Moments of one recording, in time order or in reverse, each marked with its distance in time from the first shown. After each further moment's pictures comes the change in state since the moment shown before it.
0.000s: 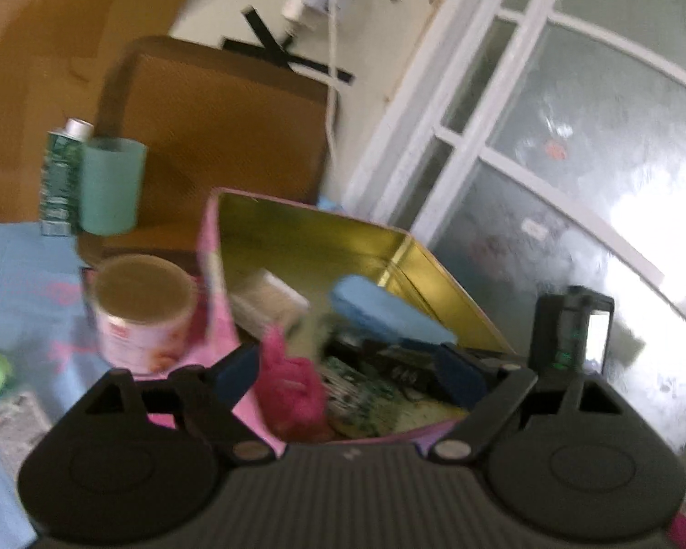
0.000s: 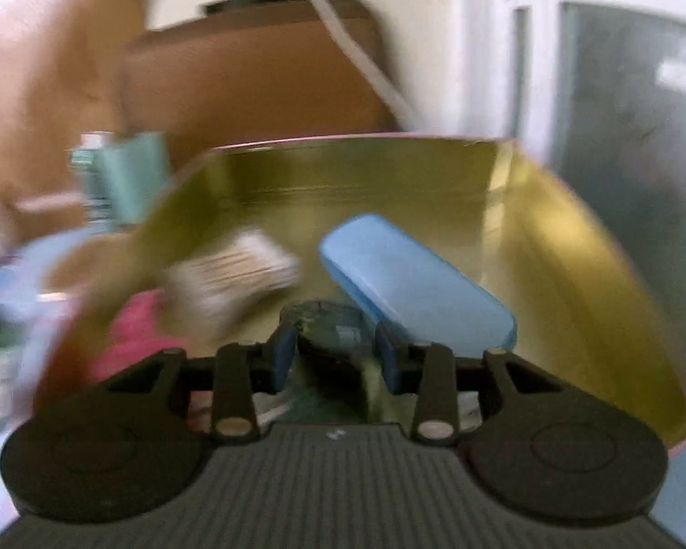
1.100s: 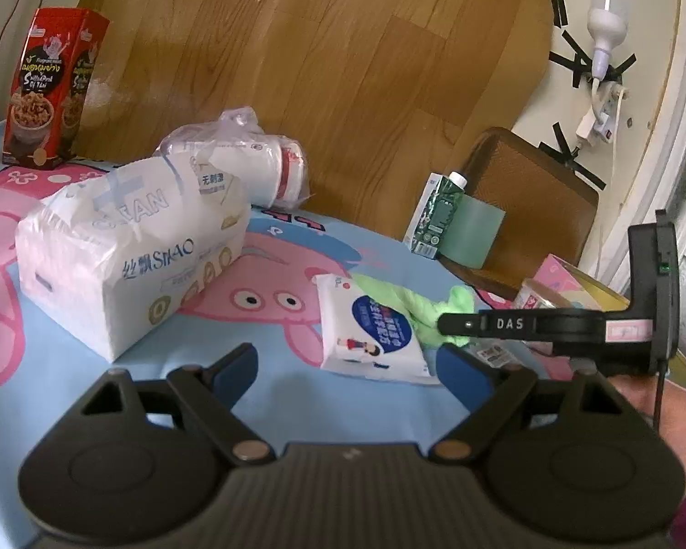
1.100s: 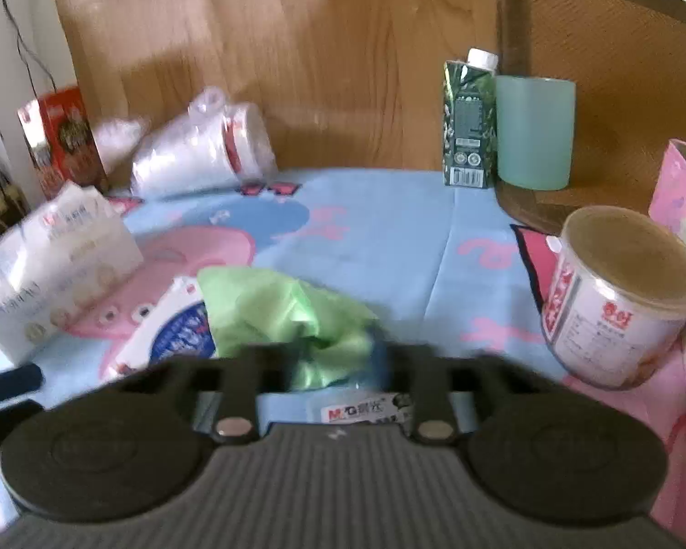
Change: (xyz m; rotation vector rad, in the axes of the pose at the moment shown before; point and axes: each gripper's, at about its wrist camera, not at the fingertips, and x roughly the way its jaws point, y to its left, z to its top) left arm -0.169 0.199 -0.099 -0.186 -0.238 0.439; right arm 0.025 0.265 -0.020 -0.243 0.081 0.501
